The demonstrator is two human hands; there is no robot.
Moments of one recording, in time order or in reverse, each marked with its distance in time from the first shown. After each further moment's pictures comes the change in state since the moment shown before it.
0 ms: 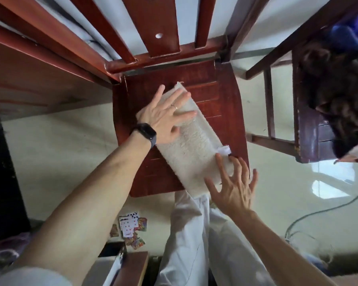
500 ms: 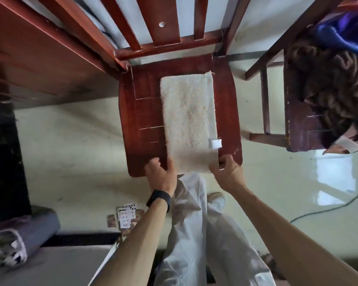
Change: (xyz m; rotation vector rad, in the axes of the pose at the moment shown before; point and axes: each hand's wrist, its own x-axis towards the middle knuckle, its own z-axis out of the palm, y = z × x) left_hand -0.115 0.180 0.031 -1.223 0.221 -1.363; right_hand 0.006 0.021 -0.006 0.537 -0.277 0.287
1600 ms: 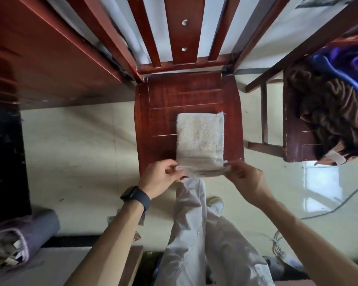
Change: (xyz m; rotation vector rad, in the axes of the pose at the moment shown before) left_hand 0.009 0.042 -0.120 0.128 -0.617 0.346; right_hand -0.072 -0.055 -0.078 0.037 -0.016 -0.269
